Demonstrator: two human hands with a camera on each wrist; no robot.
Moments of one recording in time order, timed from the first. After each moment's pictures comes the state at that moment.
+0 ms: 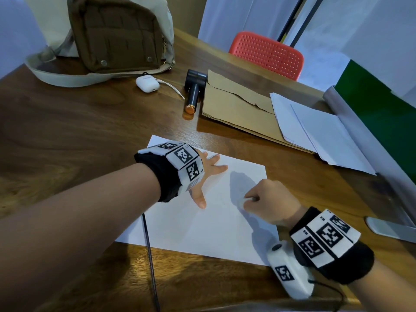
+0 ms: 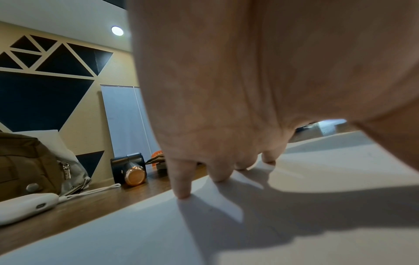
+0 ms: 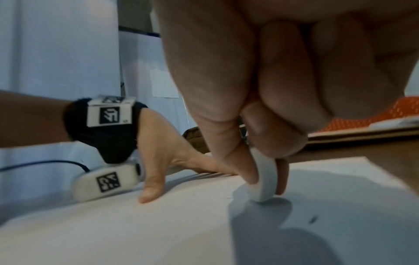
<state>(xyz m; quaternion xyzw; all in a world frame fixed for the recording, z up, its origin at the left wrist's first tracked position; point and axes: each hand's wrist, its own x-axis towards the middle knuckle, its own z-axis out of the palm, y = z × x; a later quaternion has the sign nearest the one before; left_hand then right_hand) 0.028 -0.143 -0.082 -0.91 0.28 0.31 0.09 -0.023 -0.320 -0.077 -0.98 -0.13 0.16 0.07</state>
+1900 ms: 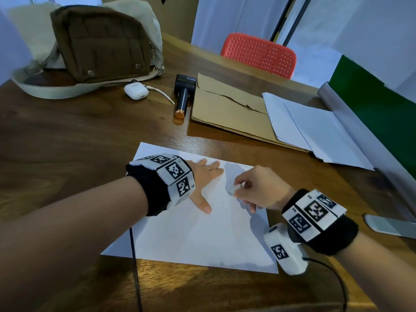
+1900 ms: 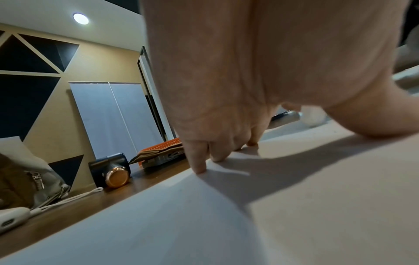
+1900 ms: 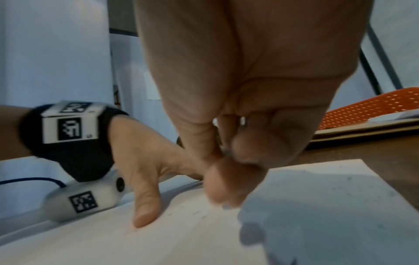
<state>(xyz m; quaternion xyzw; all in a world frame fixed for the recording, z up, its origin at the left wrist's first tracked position) 0.023 -0.159 -0.083 -0.91 0.29 0.28 0.04 0.000 -0.325 -0.063 -0.96 -0.11 0.21 0.17</state>
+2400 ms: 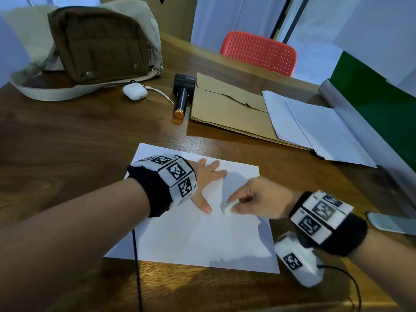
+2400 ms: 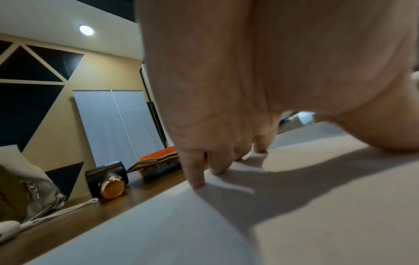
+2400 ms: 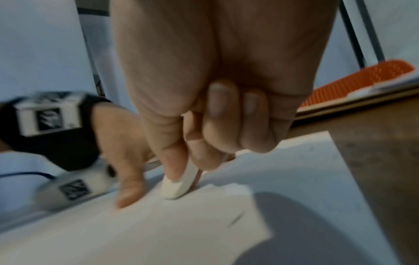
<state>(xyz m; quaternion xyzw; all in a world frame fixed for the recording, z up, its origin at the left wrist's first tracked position) 0.024 -0.165 -0.079 -0.90 0.29 0.31 0.07 -0.004 -0.333 -0.070 -0.92 -0.25 0.28 0.15</state>
